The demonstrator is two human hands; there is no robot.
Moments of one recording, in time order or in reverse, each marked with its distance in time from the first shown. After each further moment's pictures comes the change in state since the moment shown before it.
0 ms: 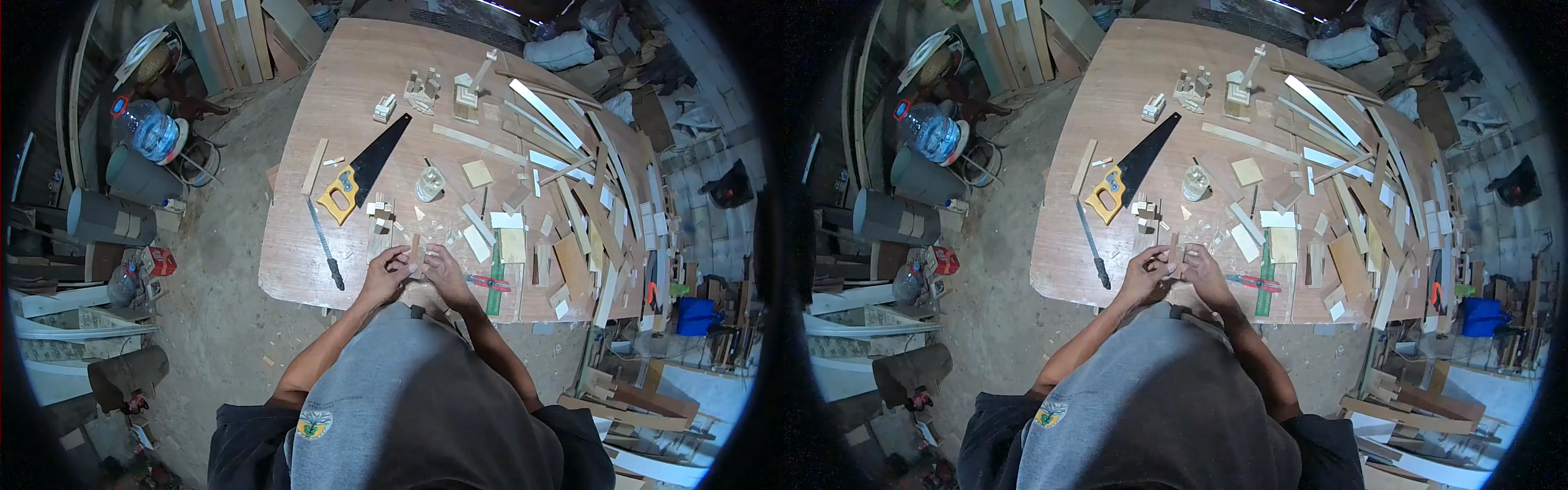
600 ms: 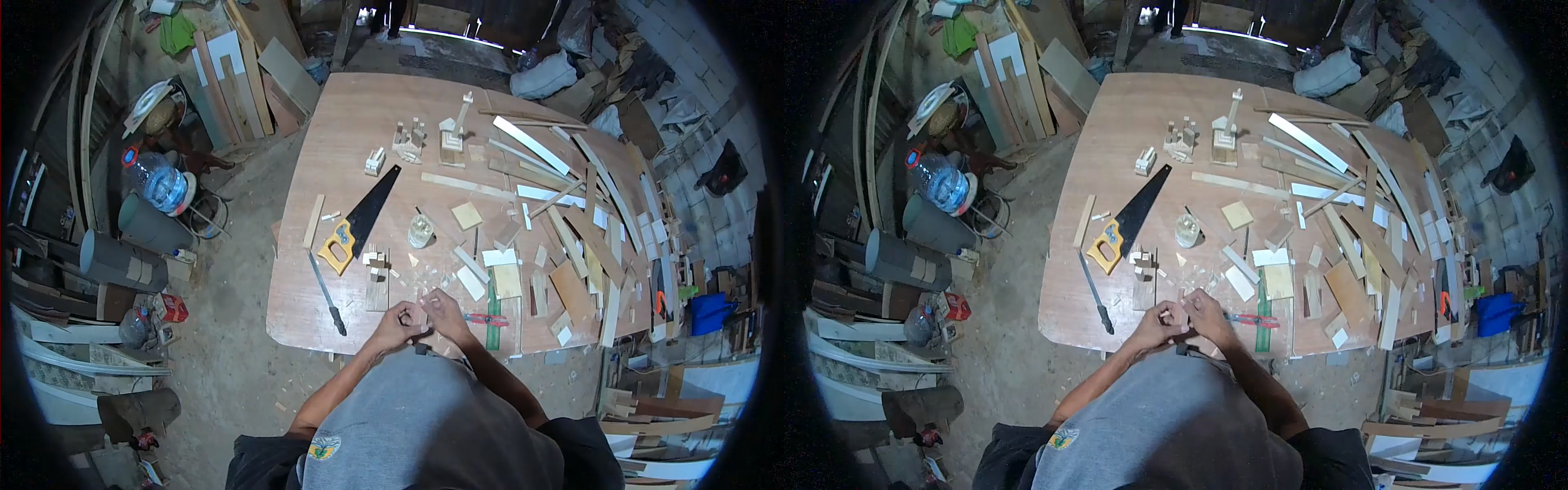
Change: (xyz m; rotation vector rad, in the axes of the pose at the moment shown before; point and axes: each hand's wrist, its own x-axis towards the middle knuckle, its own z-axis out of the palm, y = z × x) left_hand -0.010 0.017 0.024 0.101 -0.248 -0.219; right_hand -0.002 -0.017 -0.008 -0.482 0.200 0.058
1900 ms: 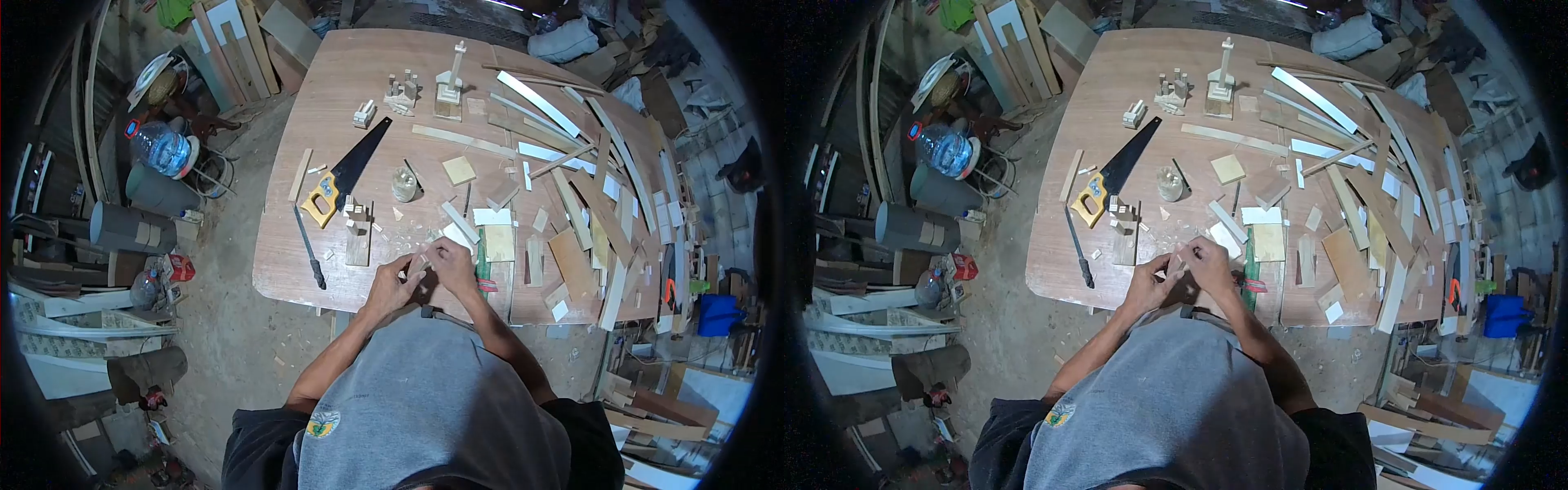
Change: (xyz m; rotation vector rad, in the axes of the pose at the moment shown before) left_hand 0.010 0.021 0.072 0.440 0.267 0.283; right_hand -0.011 -0.022 -0.067 -0.094 0.194 -0.266
